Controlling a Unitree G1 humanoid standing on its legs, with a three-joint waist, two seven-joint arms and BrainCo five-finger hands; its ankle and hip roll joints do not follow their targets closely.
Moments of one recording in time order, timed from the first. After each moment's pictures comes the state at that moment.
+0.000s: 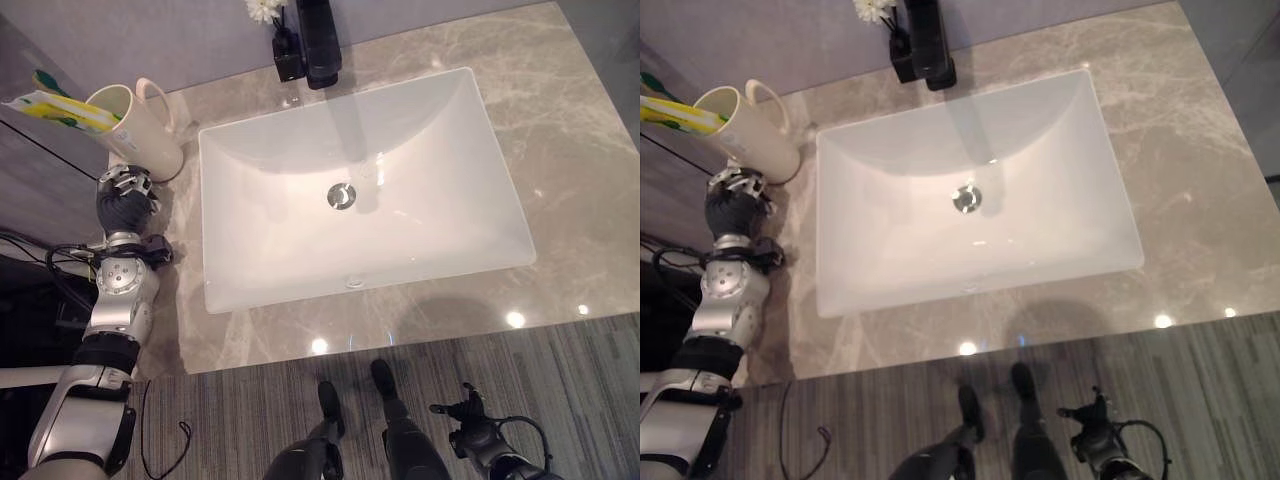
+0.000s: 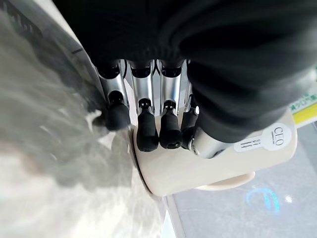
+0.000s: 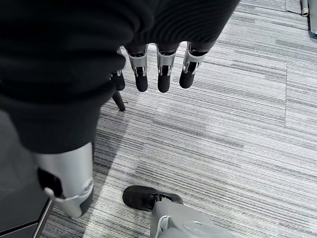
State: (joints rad) left arm -0.58 0.66 -0.13 0.61 -0.62 -0.35 0.28; right arm -0.20 -0.31 0.31 1.23 -0.01 -0.04 -0.38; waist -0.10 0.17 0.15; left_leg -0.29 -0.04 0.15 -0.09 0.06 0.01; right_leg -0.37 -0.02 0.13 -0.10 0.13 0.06
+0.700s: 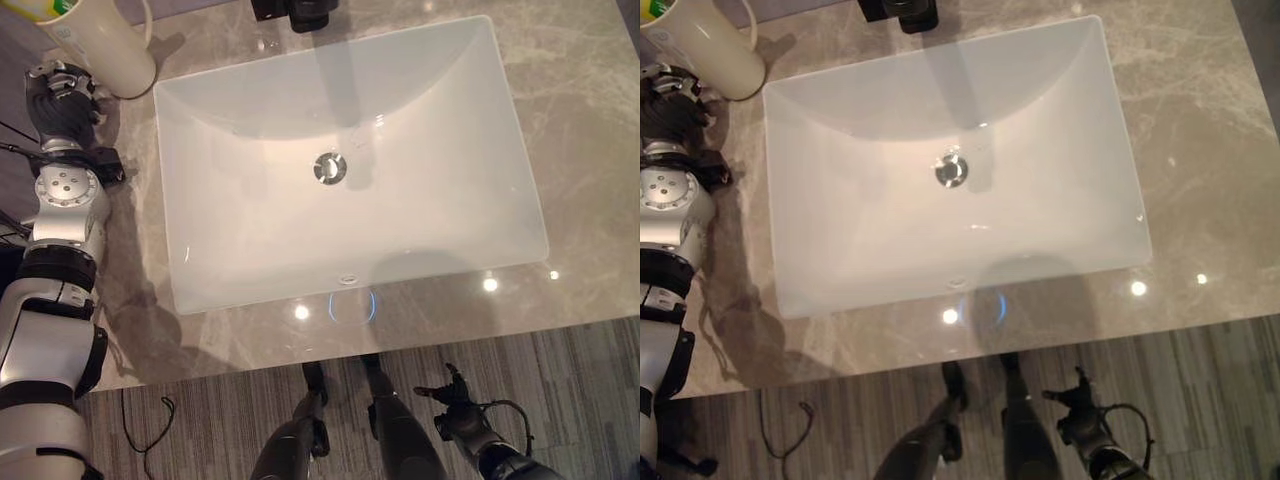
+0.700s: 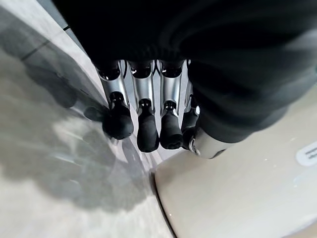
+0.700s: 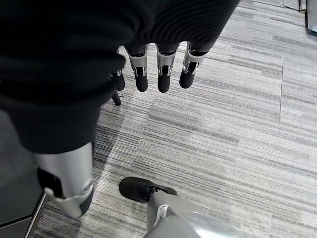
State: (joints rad) left arm -1.06 0.85 -0.35 0.97 -0.59 -0.31 0.32; right arm -0.23 -0.28 0.36 1.16 0.03 -0.08 -0.39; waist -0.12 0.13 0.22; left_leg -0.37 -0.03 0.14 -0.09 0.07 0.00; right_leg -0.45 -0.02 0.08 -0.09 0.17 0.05
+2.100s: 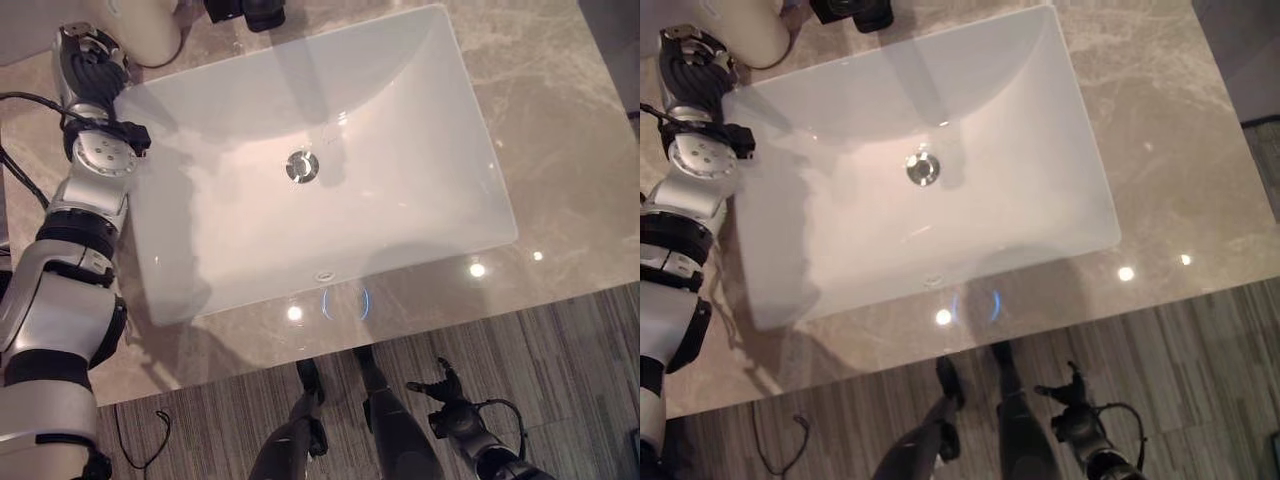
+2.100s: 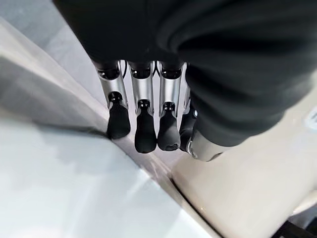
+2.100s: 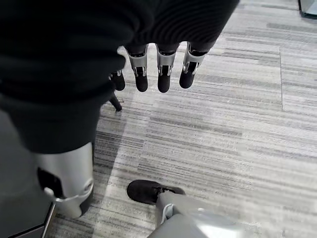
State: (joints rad) left arm -1.16 0.78 -0.44 1.00 -0.25 -0.22 0.50; right arm -0.21 -0.28 0.38 1.15 0.05 -0.11 -0.39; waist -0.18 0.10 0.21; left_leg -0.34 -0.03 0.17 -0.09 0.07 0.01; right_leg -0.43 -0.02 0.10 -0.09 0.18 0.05
